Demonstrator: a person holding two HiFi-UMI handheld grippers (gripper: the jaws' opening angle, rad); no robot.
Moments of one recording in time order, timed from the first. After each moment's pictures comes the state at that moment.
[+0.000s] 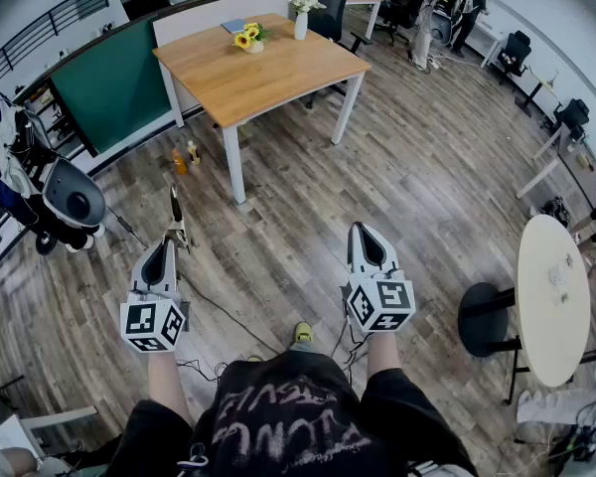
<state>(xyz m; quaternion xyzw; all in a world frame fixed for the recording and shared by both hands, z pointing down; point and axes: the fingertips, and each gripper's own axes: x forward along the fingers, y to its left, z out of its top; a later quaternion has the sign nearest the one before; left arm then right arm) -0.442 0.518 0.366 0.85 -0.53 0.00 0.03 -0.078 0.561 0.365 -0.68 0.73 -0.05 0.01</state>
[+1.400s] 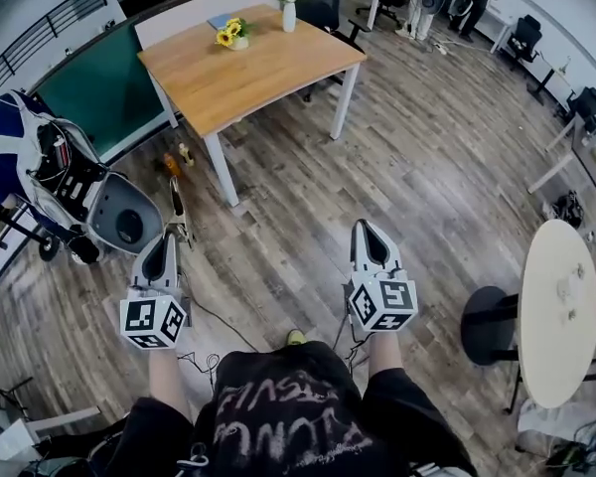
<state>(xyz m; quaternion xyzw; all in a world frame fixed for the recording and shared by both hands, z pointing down) -0.324 0.447 0.363 0.85 -0.53 0.02 0.02 0.038 0.494 0.388 -0.68 0.73 -0.08 0.04</state>
